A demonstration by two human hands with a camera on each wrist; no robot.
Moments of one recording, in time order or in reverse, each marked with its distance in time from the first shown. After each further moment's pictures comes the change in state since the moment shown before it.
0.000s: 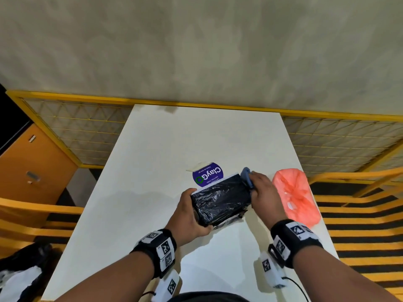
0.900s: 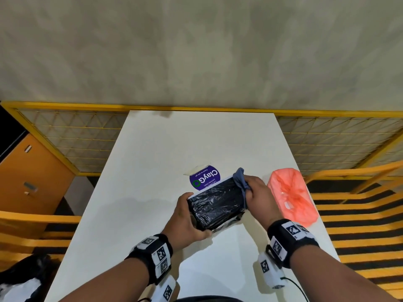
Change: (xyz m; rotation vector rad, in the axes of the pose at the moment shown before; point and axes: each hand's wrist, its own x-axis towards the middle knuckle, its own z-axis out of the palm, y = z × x) left_hand -0.004 0.010 -0.008 -0.002 -0.080 -0.083; right_hand -0.001 -0.010 -0.003 0.111 -0.054 0.080
